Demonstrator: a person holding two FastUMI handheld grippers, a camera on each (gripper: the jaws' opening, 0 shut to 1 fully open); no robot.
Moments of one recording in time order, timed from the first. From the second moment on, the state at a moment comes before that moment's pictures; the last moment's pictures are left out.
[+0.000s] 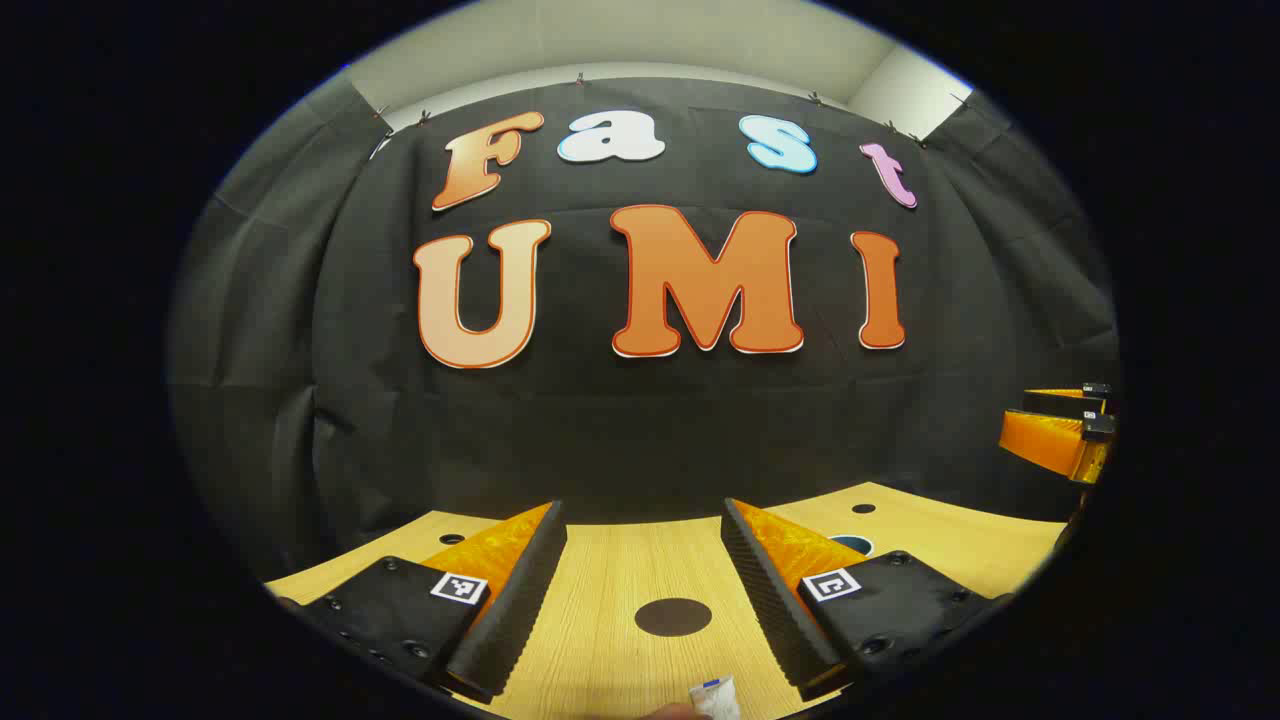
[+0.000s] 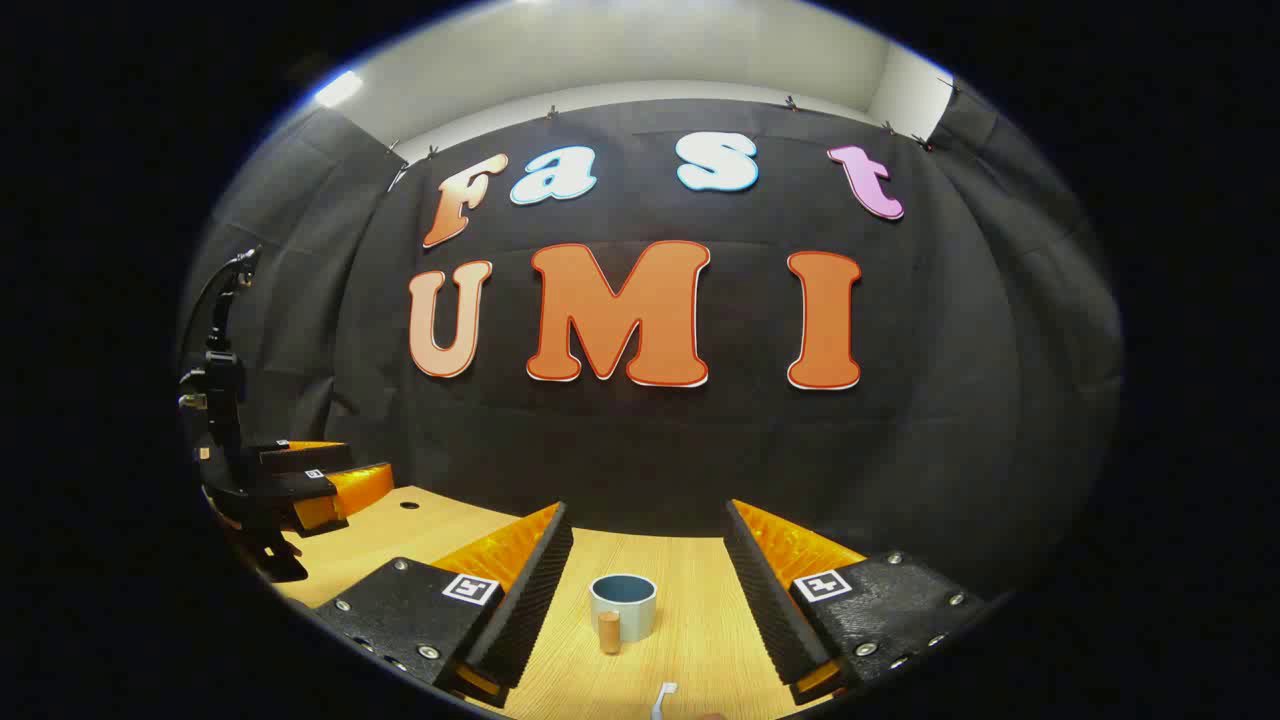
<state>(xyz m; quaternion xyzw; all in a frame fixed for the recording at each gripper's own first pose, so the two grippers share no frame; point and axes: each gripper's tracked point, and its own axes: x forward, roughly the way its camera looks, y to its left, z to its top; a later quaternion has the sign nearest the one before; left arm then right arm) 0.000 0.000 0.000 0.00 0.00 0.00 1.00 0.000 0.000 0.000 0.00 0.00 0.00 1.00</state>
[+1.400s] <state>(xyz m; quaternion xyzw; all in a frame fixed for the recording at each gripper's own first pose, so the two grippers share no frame) -0.015 -0.028 -0.145 -0.03 0.30 -0.06 0.95 -0.015 0.000 -0.140 0.02 0.31 0.01 0.95</state>
